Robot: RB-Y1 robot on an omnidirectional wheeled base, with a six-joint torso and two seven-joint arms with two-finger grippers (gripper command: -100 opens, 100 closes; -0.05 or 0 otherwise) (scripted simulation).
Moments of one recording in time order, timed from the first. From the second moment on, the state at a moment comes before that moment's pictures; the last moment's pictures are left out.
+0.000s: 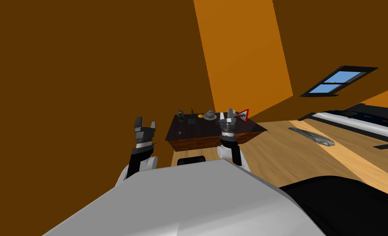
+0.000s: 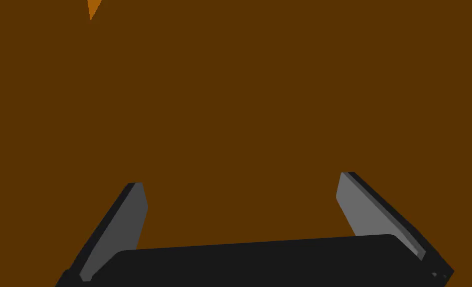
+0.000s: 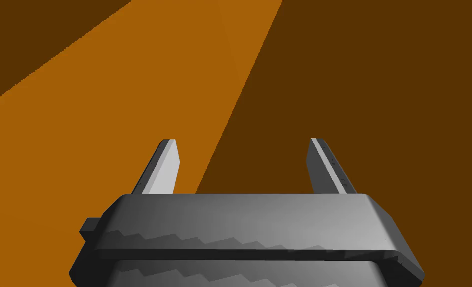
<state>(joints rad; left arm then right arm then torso) 0.52 0.01 0.02 -2.24 -0.12 -0.43 0.15 0.48 0.00 0.01 -2.30 0.03 -0.48 -0.05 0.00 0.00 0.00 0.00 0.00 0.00</state>
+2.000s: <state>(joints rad) 0.08 0.16 0.14 -1.84 -0.16 0.08 0.33 0.48 0.00 0.01 -2.30 0.03 -0.48 -0.05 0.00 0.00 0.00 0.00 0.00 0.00</state>
